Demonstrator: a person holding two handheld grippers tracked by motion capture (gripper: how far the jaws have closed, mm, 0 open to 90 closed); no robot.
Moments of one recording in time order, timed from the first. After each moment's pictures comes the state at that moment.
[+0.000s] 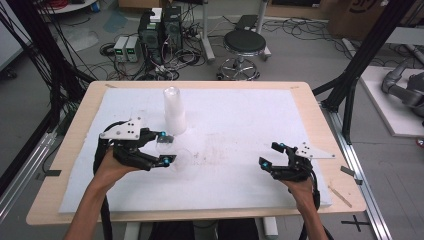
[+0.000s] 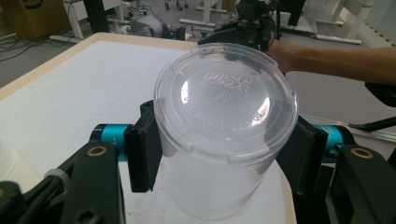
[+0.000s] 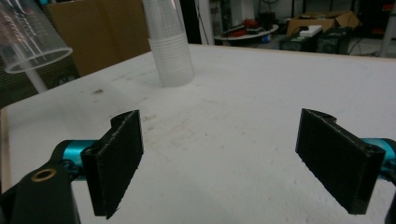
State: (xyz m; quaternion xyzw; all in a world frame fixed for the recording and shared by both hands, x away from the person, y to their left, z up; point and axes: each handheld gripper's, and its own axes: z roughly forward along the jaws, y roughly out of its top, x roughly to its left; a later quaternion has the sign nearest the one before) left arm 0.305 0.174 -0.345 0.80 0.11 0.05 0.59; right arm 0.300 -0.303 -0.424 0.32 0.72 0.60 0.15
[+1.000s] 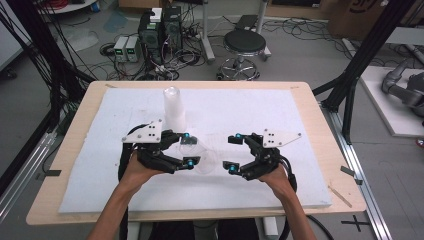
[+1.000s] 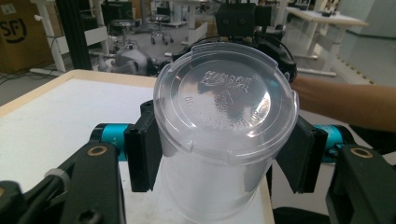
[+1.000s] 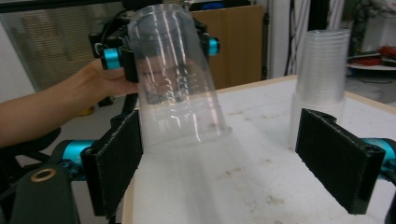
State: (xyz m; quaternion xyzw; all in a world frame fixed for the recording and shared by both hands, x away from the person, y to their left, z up) left arm 0.301 0.121 -0.347 0.75 0.09 0.03 0.65; right arm 0.309 -0.204 -0.371 0.12 0.75 0.65 0.02
